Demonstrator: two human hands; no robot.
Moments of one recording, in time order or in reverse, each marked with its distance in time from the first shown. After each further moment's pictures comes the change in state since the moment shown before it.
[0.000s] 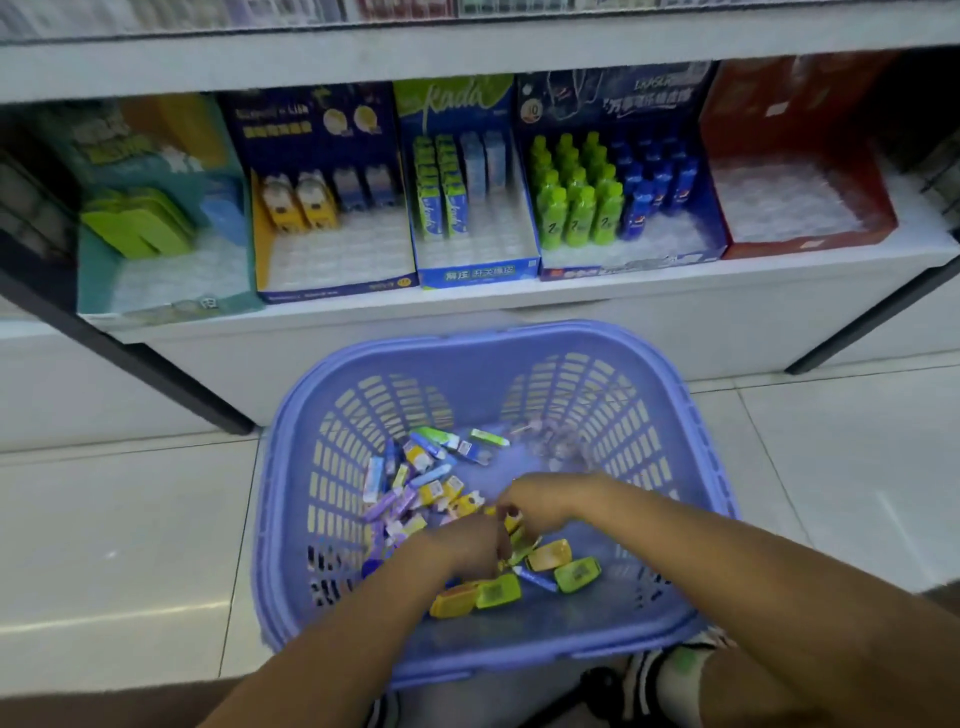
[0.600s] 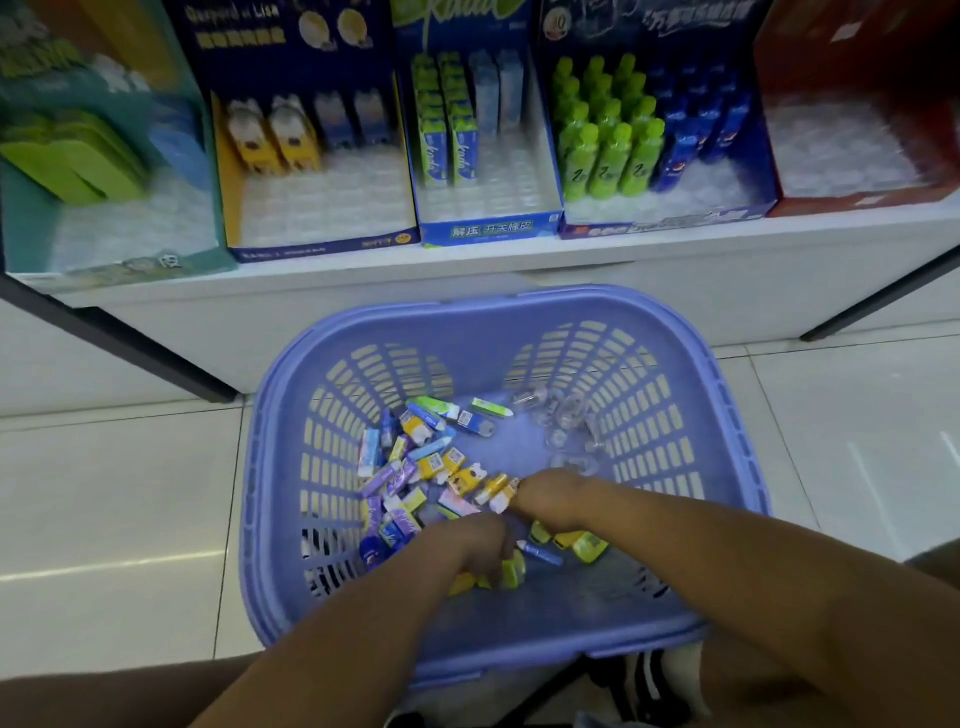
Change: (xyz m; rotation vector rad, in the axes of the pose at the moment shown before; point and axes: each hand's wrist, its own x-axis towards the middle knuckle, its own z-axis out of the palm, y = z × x) left_hand 0.046 -0.023 0.040 -0.110 -0.127 0.009; right_hand 0.045 0.030 0.054 -0.288 0.021 -0.045
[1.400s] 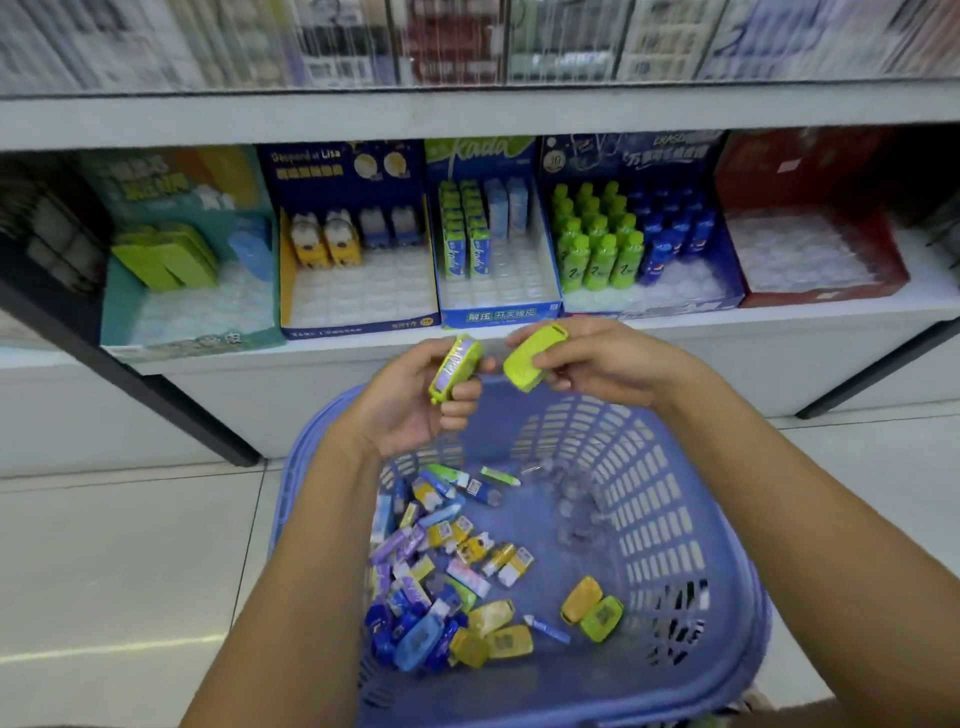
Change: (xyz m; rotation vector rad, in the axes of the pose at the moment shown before) left_hand -0.154 0.006 -0.182 -1.555 0.219 0.671; right_hand -0.127 0.042 -0.201 1.672 0.594 -0.298
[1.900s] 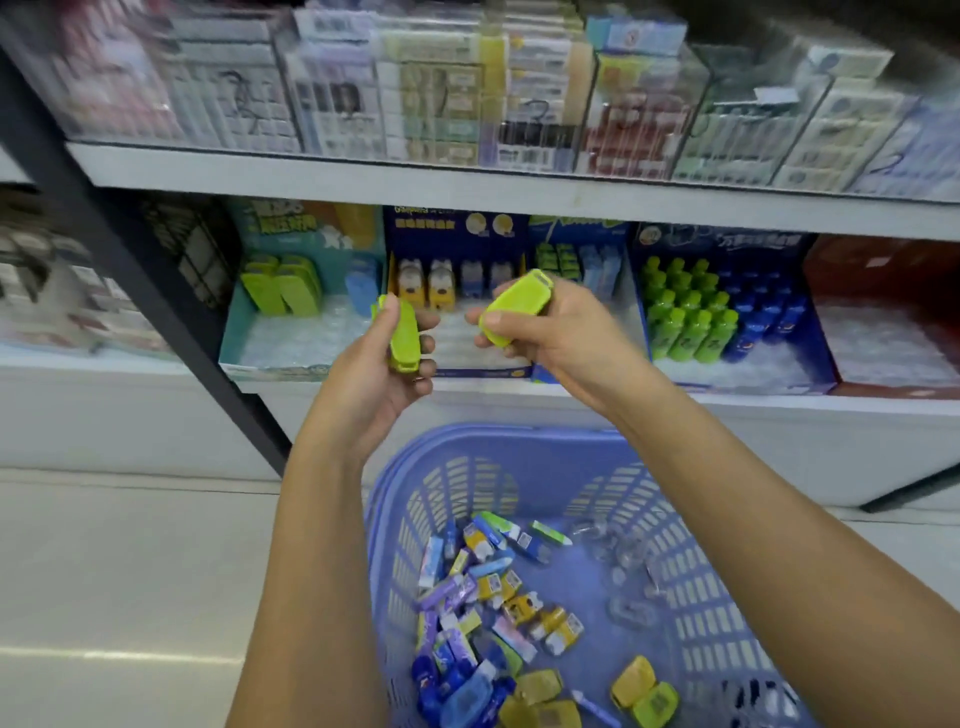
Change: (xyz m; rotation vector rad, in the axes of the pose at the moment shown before) left_hand -0.075 0.070 -0.031 0.021 0.556 0.532; right_hand 0.063 -0.064 0.121 -0.121 0.158 -0.352
